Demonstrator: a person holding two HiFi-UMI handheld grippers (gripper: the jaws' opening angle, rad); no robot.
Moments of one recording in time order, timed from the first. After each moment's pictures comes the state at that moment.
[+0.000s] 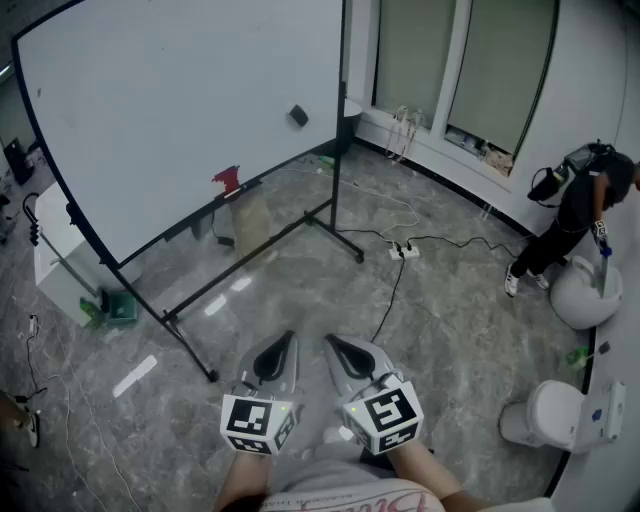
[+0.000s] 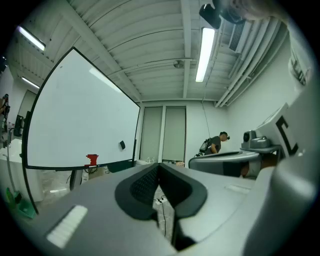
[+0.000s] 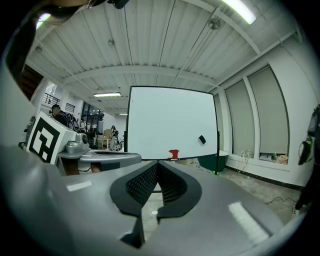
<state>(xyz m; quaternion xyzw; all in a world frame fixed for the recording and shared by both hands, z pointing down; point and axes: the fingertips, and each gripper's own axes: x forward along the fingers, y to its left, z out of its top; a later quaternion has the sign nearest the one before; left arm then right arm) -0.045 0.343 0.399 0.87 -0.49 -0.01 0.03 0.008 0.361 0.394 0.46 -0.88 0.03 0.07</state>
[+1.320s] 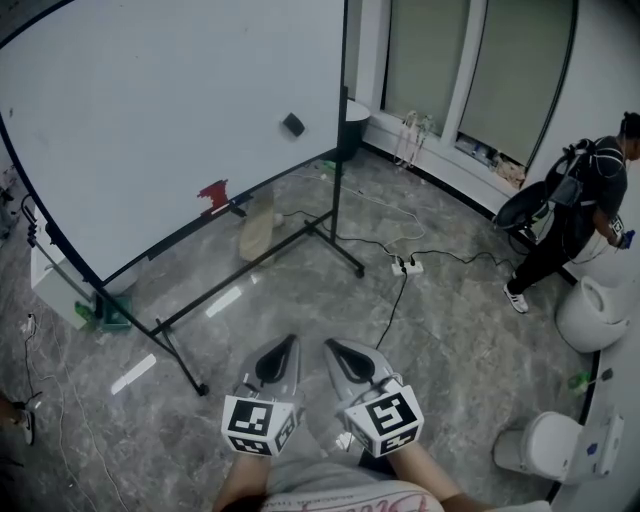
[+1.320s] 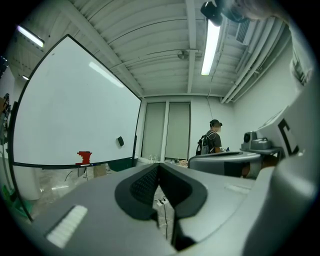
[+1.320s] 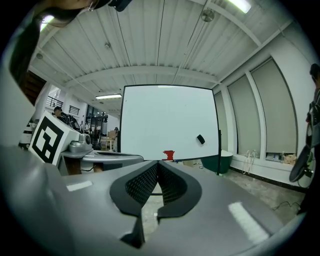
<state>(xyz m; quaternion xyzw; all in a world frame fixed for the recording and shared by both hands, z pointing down) 0.007 0.252 0.410 0.86 -0.50 0.00 0.05 0.058 0.270 0.403 0.43 -0.90 0.04 0.06</state>
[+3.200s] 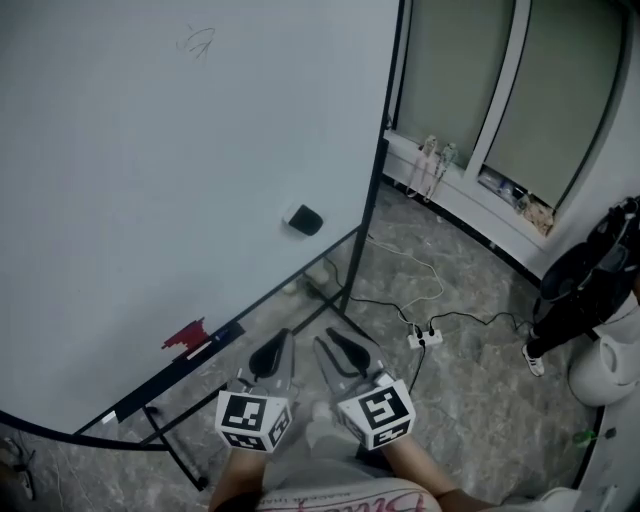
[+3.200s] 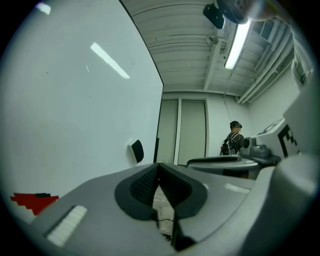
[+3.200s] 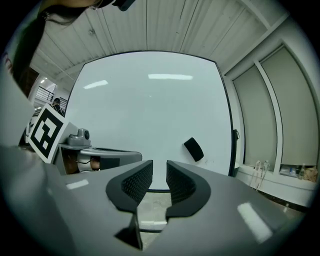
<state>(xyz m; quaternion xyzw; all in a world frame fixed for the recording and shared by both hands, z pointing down) -0.057 -0.206 0.404 0.86 -0.50 -0.02 0.06 -0.004 -0.191 0.402 0.44 -0.89 0.01 0.07</state>
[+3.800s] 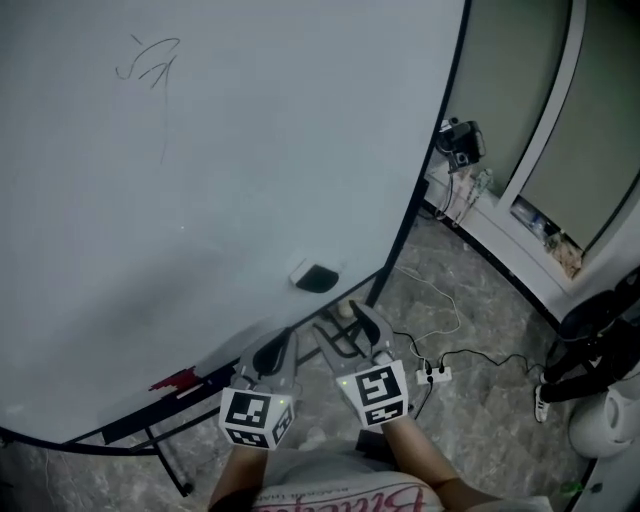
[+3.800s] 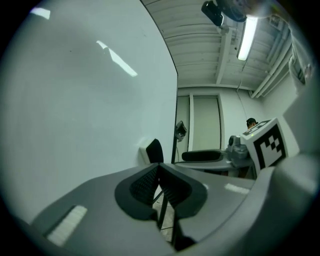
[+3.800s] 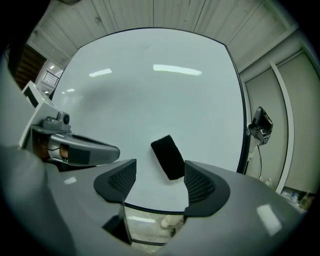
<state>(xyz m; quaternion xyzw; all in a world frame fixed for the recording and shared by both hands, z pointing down) -0.050 -0.341 0.404 0.84 -0.55 -0.02 0.06 0.011 -0.370 0.401 0.43 -0.89 -0.04 0.12</state>
